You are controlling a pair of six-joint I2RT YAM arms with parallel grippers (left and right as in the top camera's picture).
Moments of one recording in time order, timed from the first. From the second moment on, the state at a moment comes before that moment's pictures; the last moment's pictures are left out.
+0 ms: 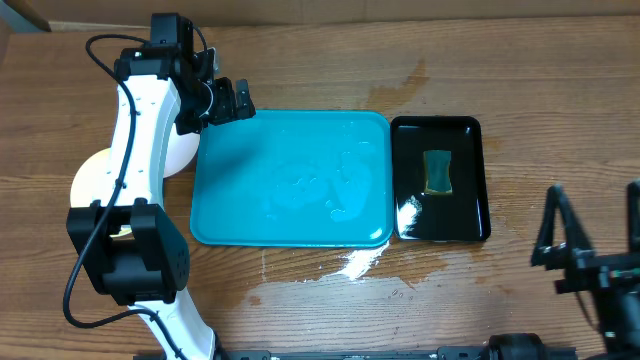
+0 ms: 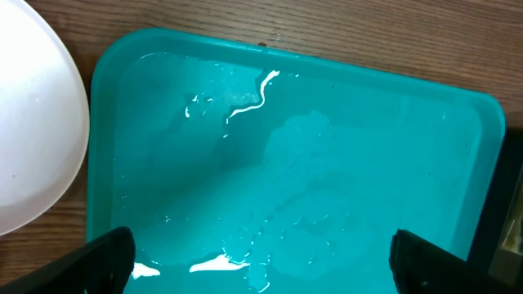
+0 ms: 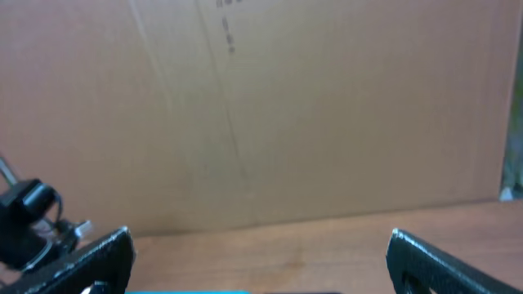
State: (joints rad) left arm 0.02 1.97 1.83 -1.14 0.24 -0.18; right arm 0.05 0.40 1.09 -0.63 -0.06 0.23
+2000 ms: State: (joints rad) left arm 0.02 1.97 1.83 -1.14 0.24 -0.18; right arm 0.00 0.01 0.02 -0.03 -0.09 0.23
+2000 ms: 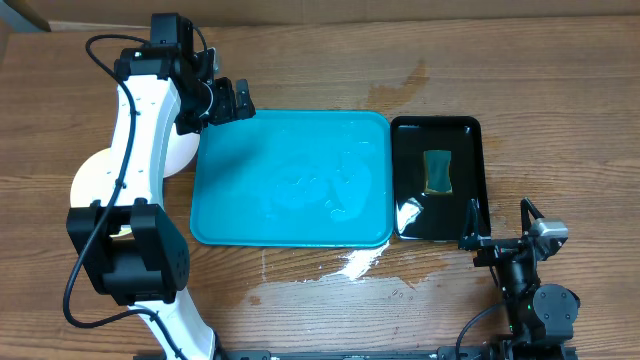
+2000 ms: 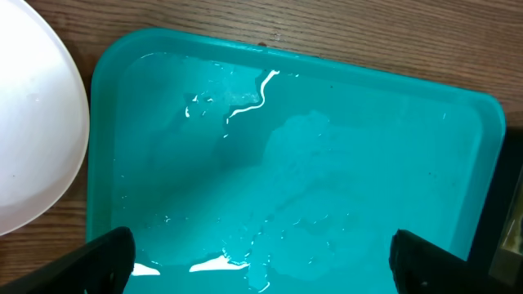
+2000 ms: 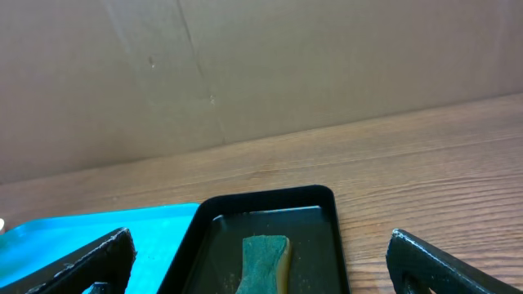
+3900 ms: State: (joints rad) left arm 0.10 0.08 0.48 0.07 0.20 -0.26; right arm 0.00 0.01 0.02 -0.03 -0.09 0.23
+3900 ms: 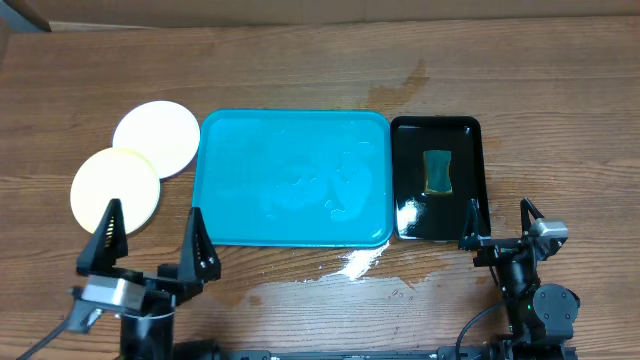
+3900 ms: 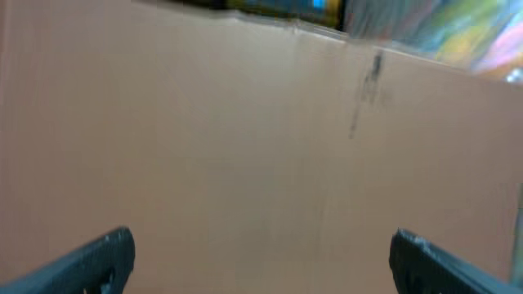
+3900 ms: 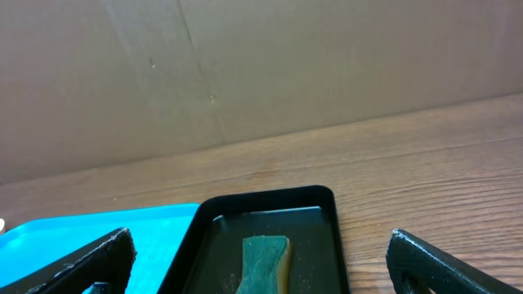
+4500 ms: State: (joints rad) left arm 0.10 0.02 0.03 0.17 0.17 -0.28; right arm 0.00 0.01 0.02 -0.03 -0.09 0.23
